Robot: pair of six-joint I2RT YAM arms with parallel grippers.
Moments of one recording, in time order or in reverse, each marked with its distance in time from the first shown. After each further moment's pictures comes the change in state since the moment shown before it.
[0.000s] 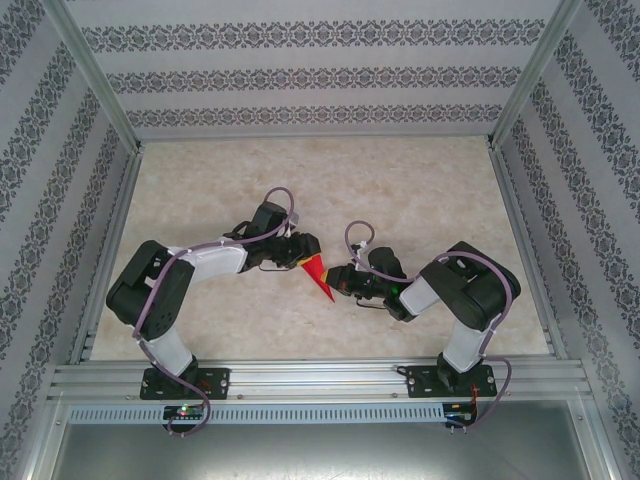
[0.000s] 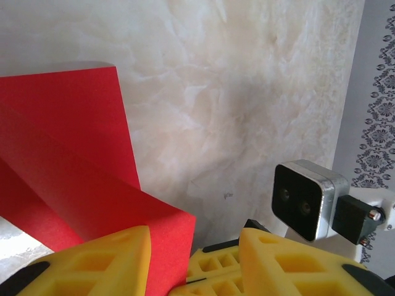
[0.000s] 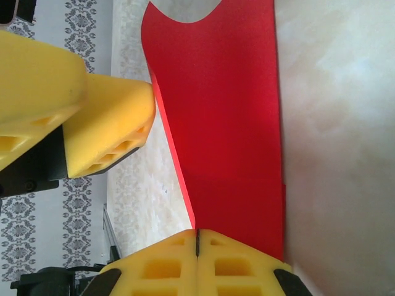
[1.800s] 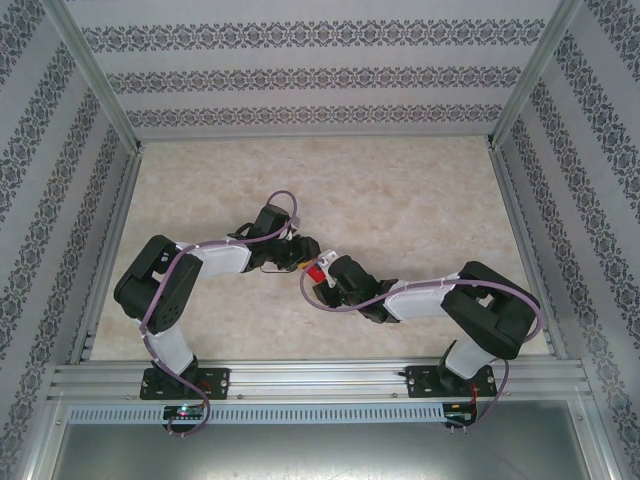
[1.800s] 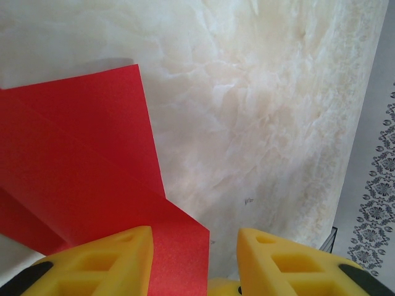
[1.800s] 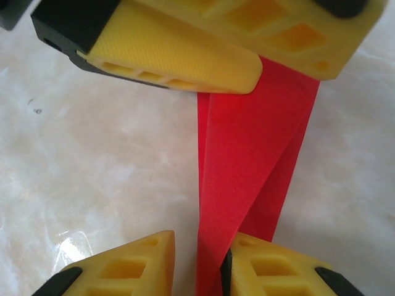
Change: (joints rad) left arm 0.000 0.050 0.004 0.011 0.000 0.002; right arm 0.297 -0.177 0.190 -0.661 0.593 -0.838
